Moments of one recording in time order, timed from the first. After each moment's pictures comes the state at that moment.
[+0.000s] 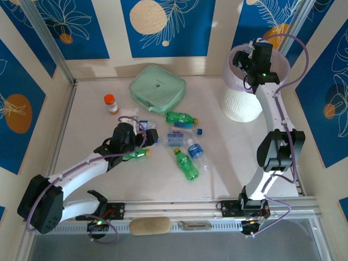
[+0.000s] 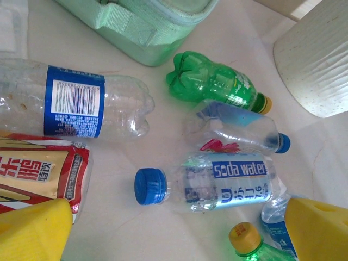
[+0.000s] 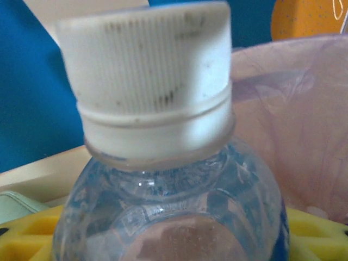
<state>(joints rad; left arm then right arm) -0.56 1.14 0.59 0.00 0.02 -0.64 -0.02 1.78 1.78 -0.42 0.05 0.32</state>
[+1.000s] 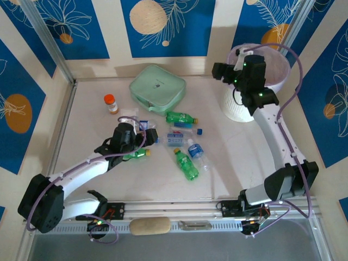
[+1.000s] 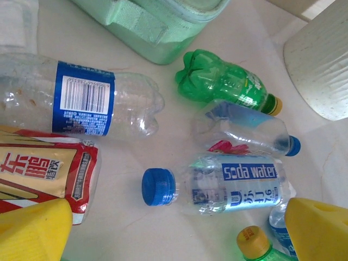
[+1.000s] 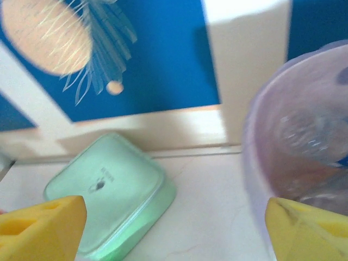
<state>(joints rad) -0.55 1.17 0.59 0.00 0.00 -0.65 0.20 1.42 1.49 -0.40 -0.06 0.26</state>
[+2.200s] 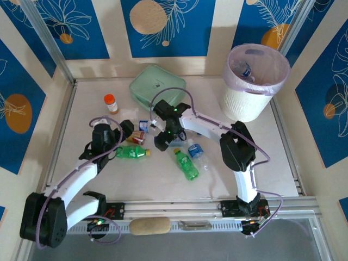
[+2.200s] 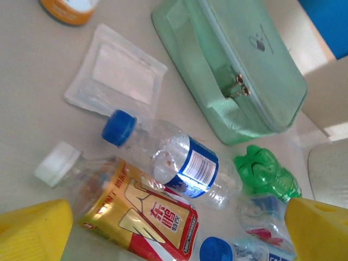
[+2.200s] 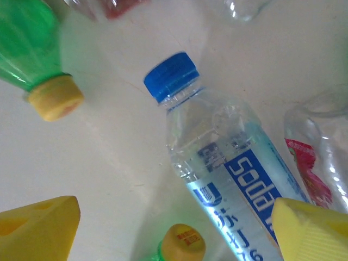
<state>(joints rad) -0.24 1.02 0.47 0.06 0.02 -0.83 0.80 2.02 1.66 -1.00 -0.07 -0.13</state>
